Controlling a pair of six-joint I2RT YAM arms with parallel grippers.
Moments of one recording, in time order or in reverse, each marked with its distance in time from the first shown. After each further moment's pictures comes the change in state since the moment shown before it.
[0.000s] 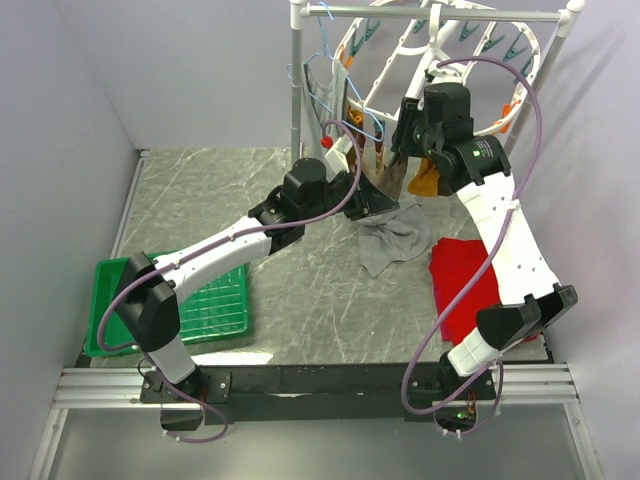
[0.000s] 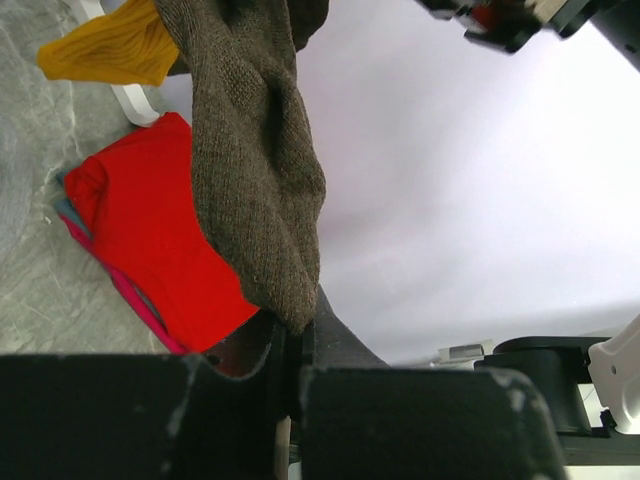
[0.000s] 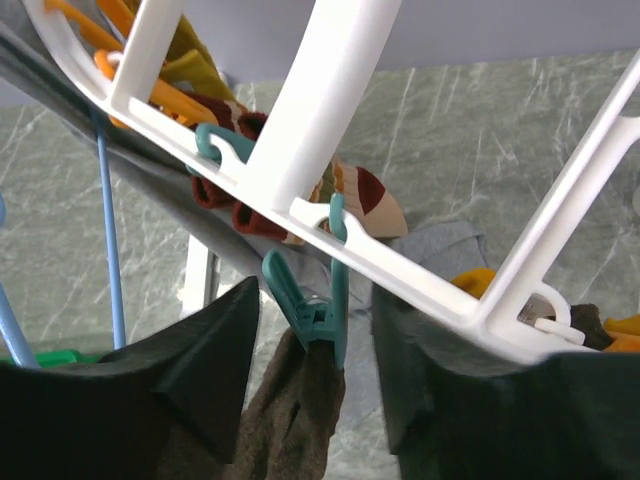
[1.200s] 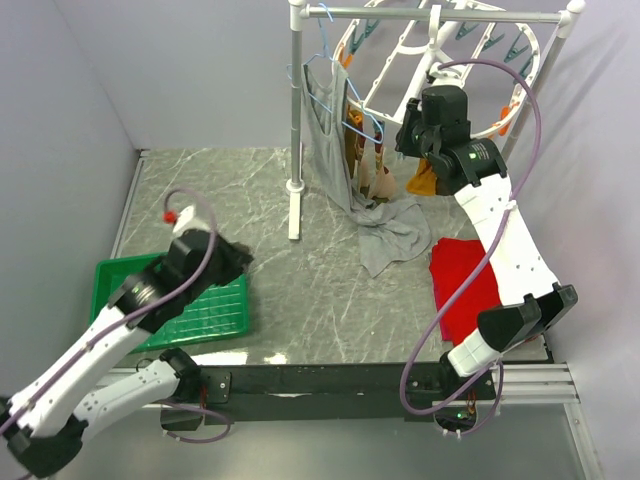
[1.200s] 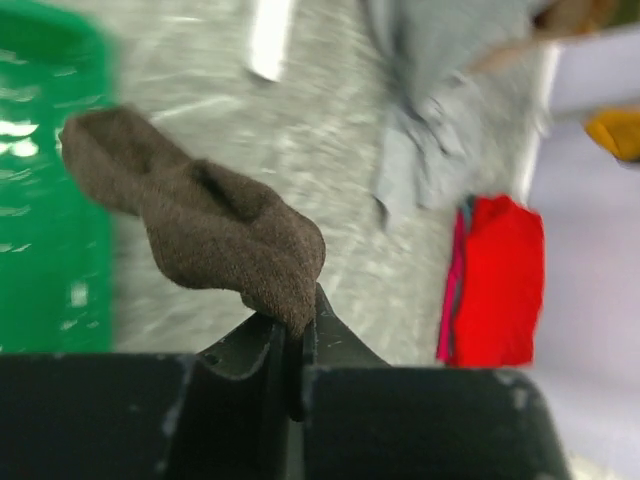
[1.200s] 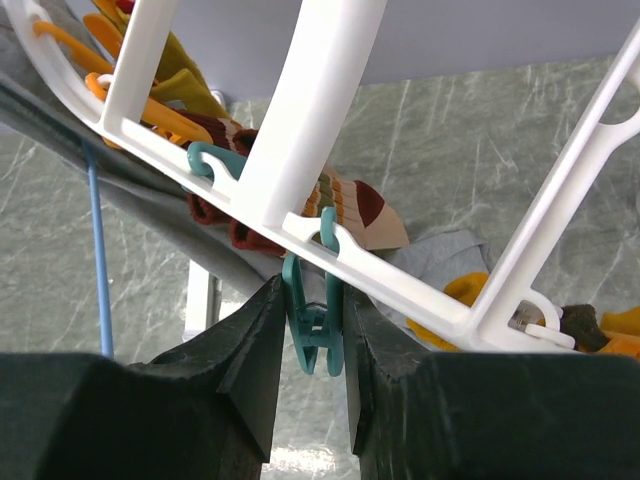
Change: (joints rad) left arm 0.137 -0.842 -0.460 -0.892 -0.629 -0.027; right arm 0.005 -0.009 -0.050 0.066 0.041 0.025
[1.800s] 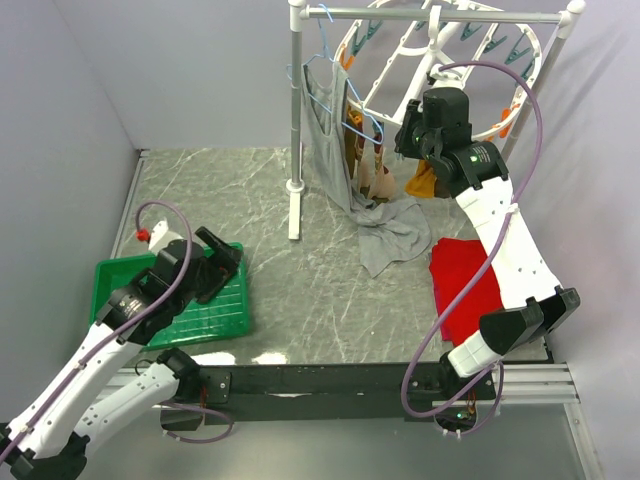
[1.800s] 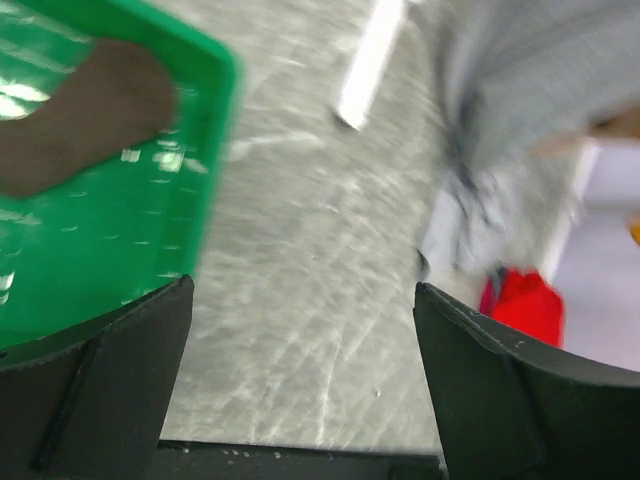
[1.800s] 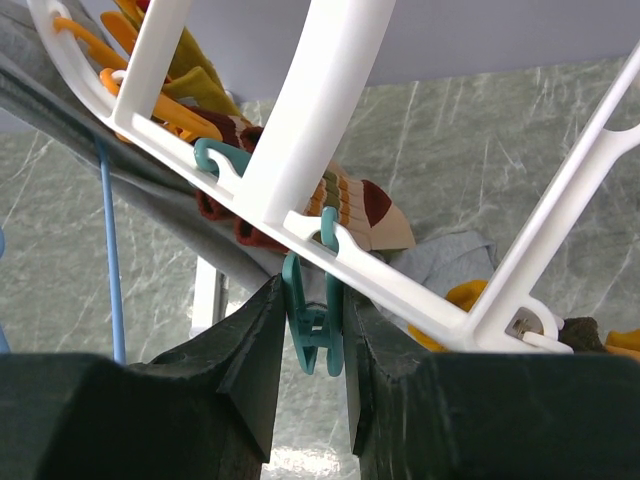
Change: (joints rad) left arm 0.099 -0.136 -0.090 -0.150 -0.121 -0.118; right arm 0.003 -0.025 -0.031 0.022 -0.017 0.005
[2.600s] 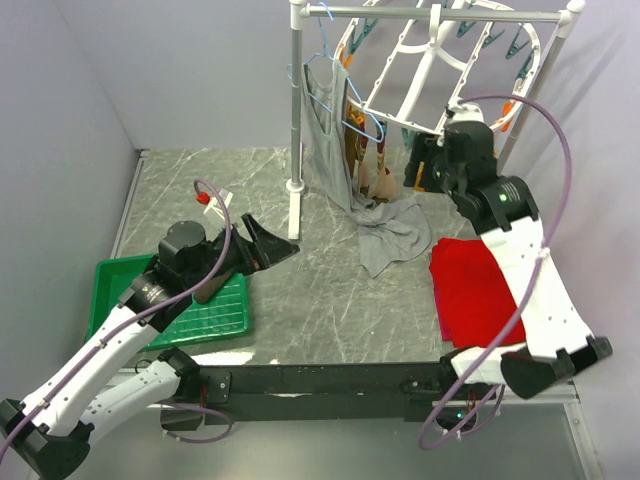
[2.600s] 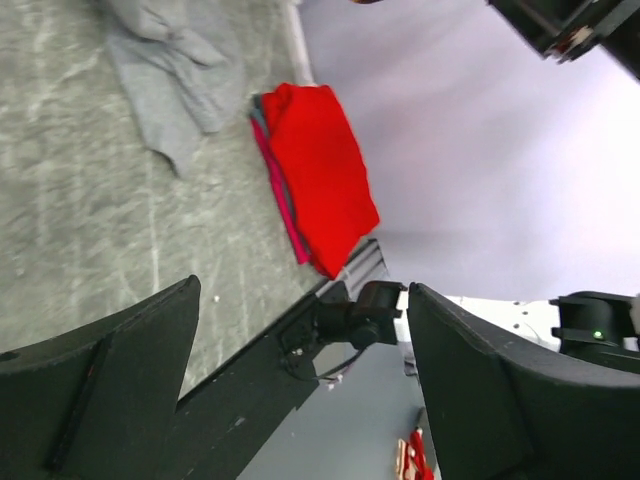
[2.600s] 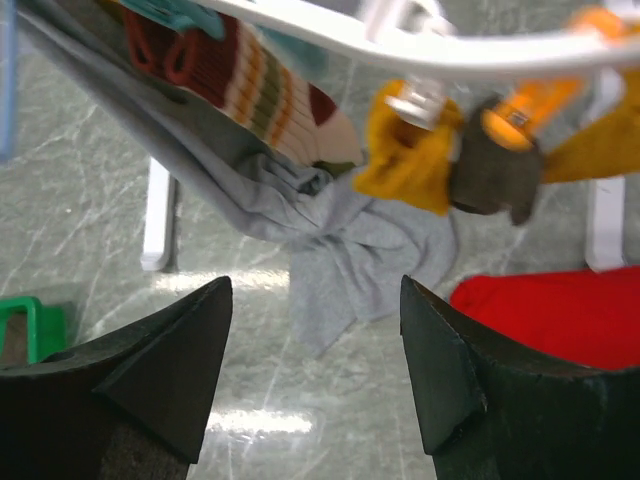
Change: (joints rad) left arm -0.003 0.101 -0.040 0.591 0.678 0.220; right arm -0.005 -0.232 -0.198 -0.118 0.019 -0.027
